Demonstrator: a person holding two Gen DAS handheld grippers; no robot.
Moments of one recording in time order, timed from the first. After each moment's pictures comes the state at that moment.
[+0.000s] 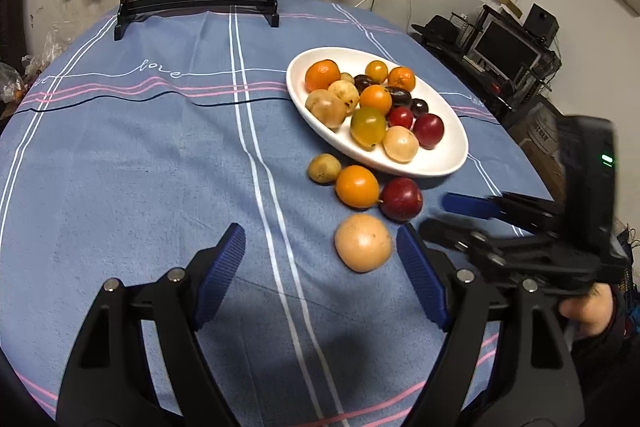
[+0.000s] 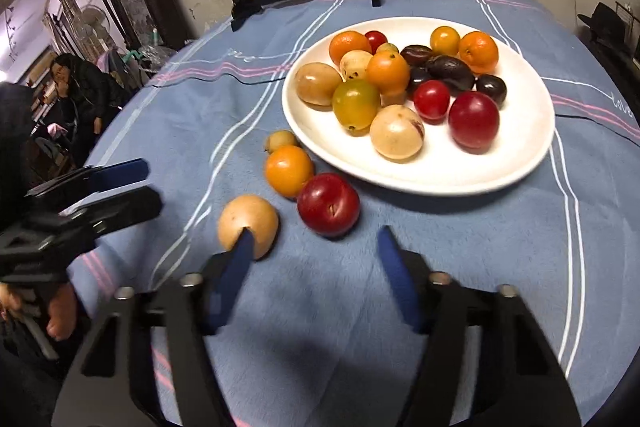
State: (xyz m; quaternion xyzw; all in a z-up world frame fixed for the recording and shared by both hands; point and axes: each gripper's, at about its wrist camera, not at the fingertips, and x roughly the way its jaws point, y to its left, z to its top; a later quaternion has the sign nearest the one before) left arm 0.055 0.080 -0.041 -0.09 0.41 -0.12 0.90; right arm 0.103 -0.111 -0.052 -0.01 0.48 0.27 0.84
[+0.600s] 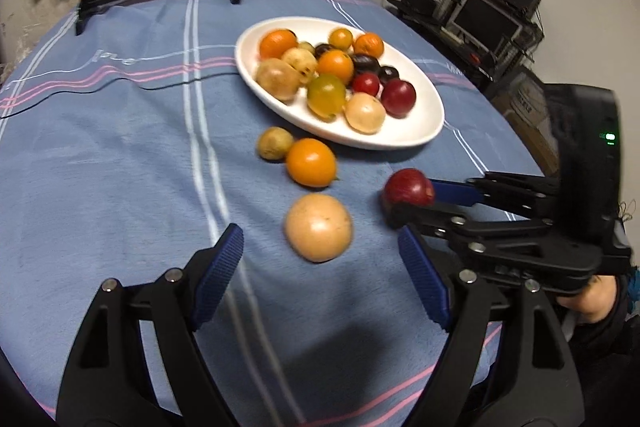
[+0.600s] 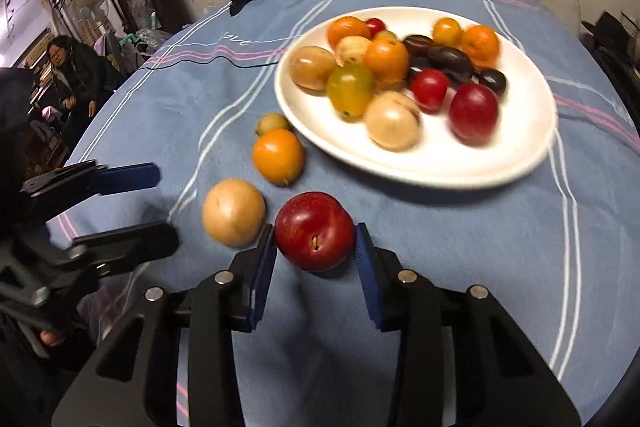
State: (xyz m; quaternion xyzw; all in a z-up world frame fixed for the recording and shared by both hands) left arm 0.069 0.040 -0.059 -0.07 0.45 -0.17 0.87; right arm 0.091 -0.133 -0.056 -0.02 0.49 0.27 0.83
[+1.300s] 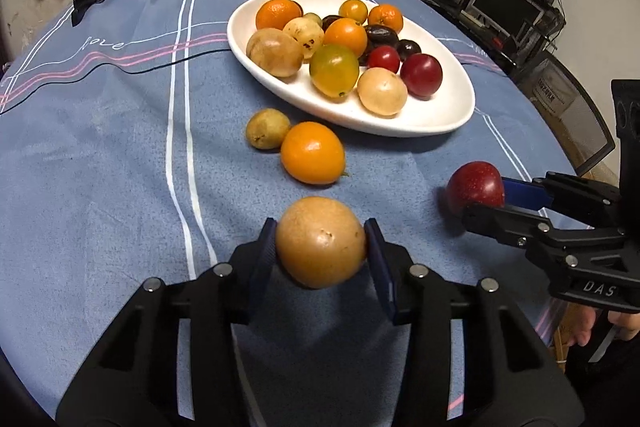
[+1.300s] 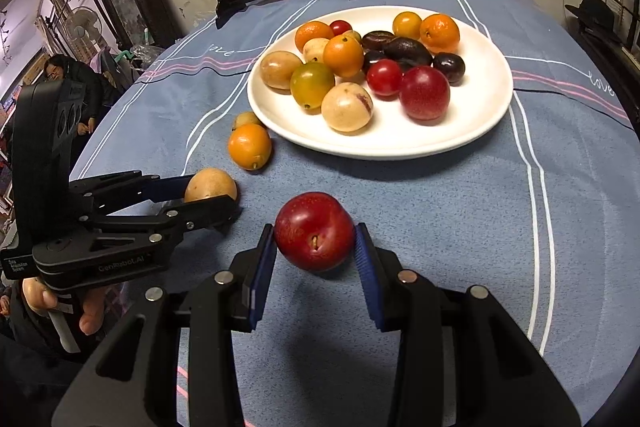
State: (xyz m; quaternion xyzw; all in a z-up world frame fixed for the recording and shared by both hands) left arm 0.089 0.022 -0.083 -0.05 0.47 -0.13 0.87; right arm 0.087 -0.156 -0.049 0.00 0.48 0.26 0.84
